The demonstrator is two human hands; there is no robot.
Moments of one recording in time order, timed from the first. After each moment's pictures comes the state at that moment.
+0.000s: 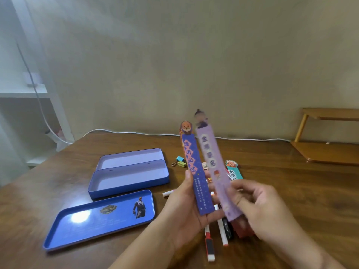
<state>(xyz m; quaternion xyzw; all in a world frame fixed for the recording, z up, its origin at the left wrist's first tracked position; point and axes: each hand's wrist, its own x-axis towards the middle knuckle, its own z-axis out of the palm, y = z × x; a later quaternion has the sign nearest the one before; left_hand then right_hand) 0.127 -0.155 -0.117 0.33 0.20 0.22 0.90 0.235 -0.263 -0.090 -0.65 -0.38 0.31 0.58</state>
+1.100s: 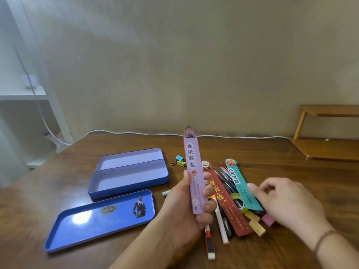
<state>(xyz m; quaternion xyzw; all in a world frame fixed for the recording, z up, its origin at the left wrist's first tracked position) 0.122 -0.155 -0.117 0.31 0.22 0.20 0.90 0.292 -0.263 -0.103 -0.91 -0.36 0.02 0.18</state>
